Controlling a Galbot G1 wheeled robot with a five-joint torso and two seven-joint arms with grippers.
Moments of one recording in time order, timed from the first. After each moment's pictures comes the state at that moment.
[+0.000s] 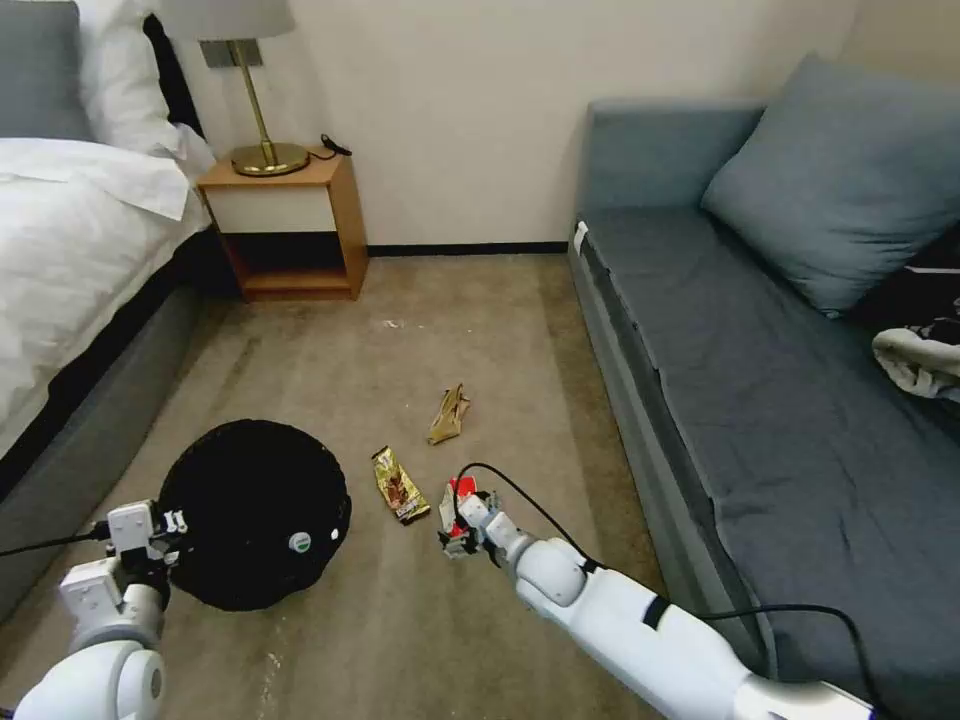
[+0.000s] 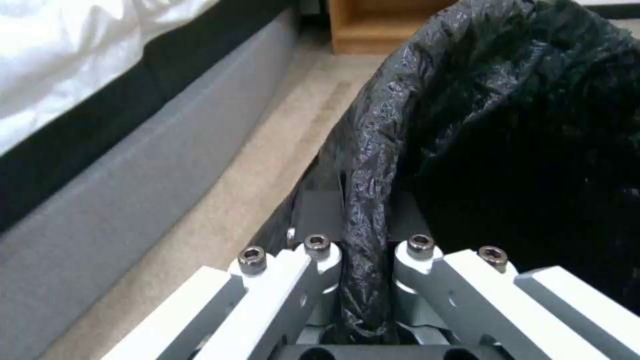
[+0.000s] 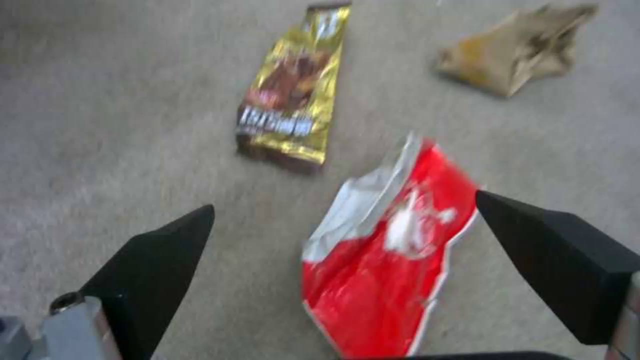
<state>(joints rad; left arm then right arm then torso) 1.58 -1.40 -0.99 -2.03 -0.24 0.33 -0.02 -0.73 1.33 -0.46 1.13 0.26 -0.24 0.02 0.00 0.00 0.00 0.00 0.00</state>
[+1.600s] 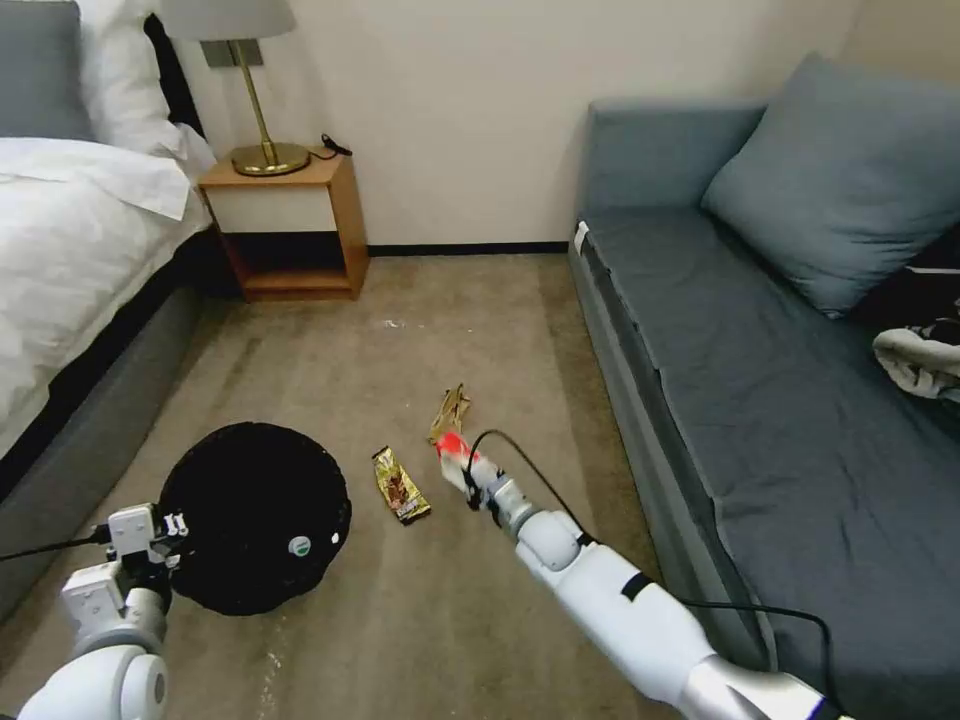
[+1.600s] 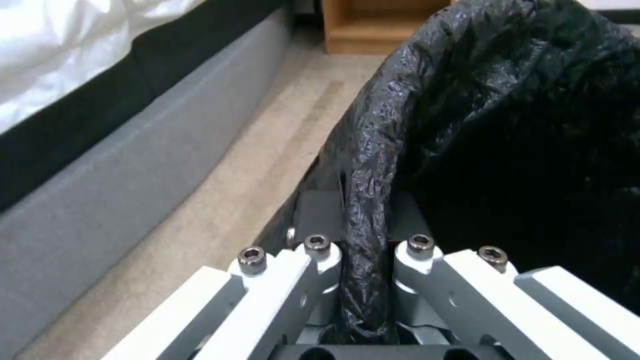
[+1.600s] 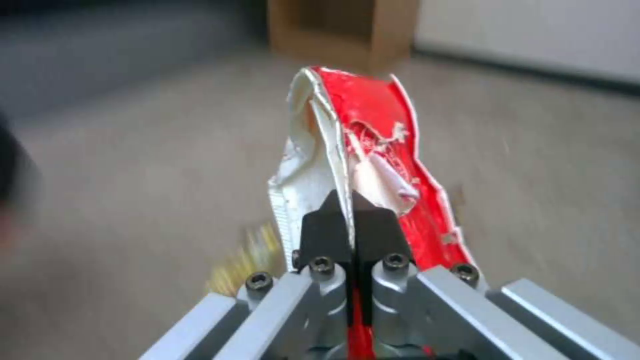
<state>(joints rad) 1.58 -1.43 -0.97 -2.04 -0.25 0.33 -0.02 -0.74 1.31 -0.27 1.31 0.38 -0.03 0.02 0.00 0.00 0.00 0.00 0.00</state>
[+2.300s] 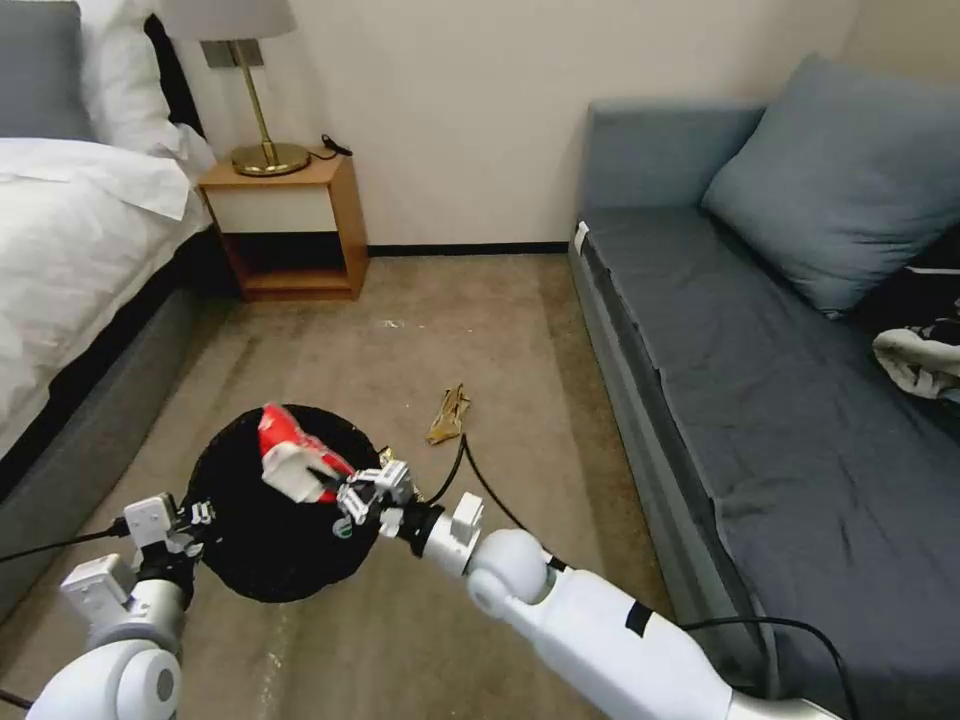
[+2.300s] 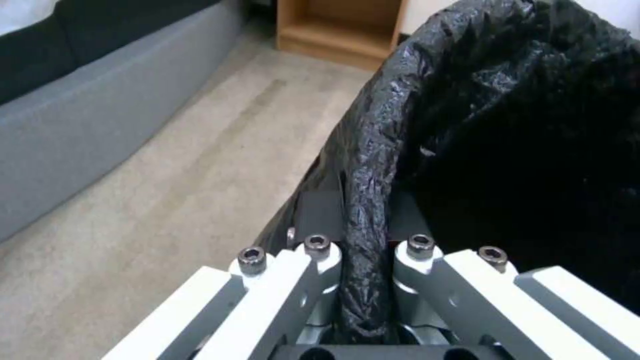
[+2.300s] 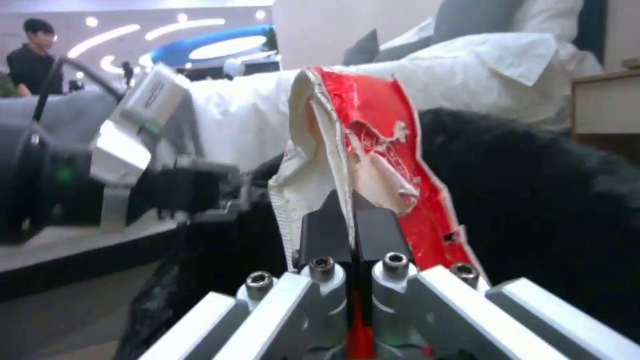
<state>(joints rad) 1.60 -1.49 -0.95 -2.17 -0.41 0.43 -0.02 -0.78 1.34 -0.48 1.47 0.52 0.27 -0.31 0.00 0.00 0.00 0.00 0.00</state>
